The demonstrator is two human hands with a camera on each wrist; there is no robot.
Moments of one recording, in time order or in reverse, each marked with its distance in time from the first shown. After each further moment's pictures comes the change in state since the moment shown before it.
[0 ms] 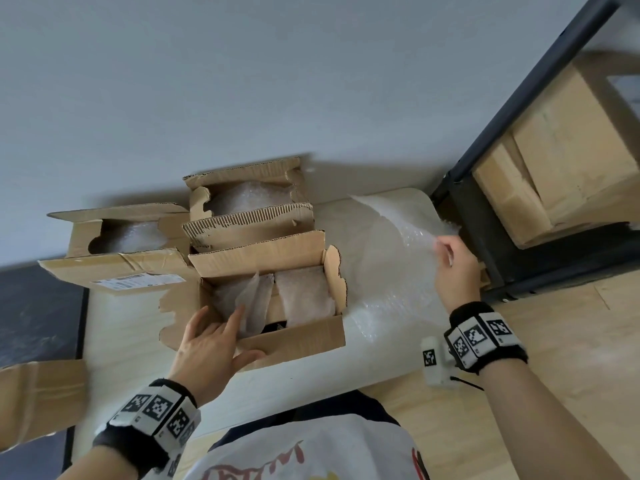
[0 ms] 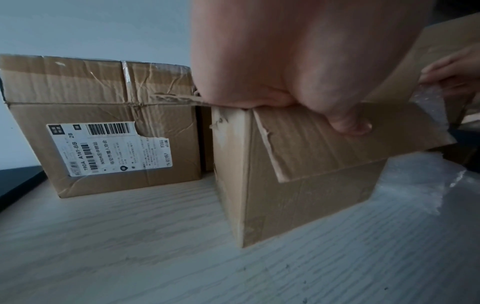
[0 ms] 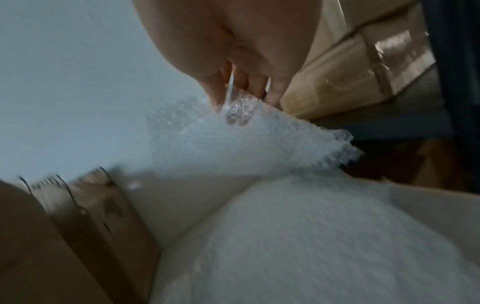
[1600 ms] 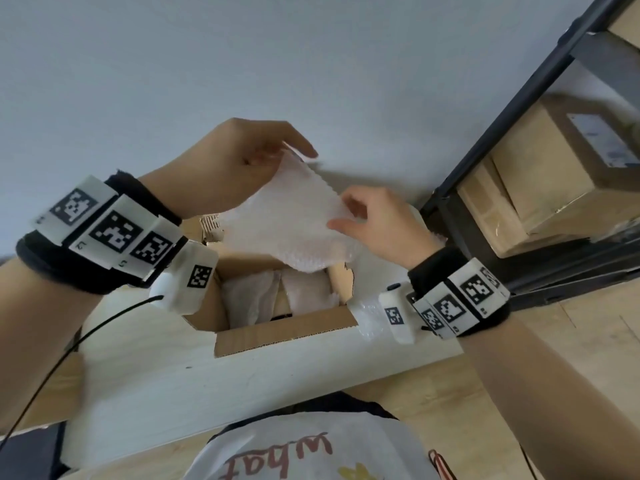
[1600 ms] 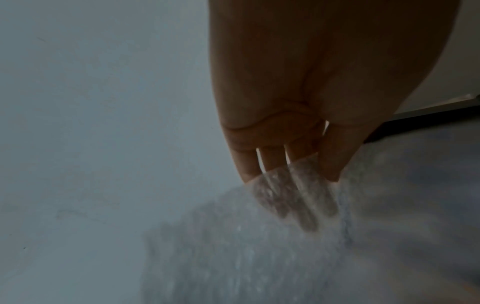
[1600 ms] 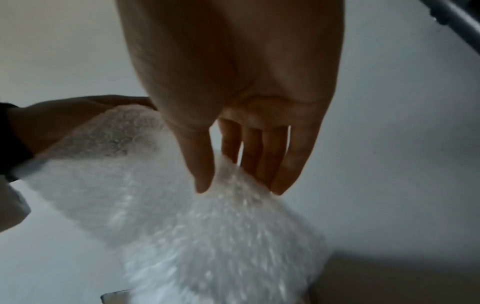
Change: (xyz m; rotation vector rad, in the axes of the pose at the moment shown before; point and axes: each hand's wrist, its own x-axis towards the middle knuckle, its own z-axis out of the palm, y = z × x) left_hand 0.027 0.019 -0.250 -0.713 0.357 0.464; right_hand -0.028 -0.194 -0.008 -0.143 -0.473 -0.467
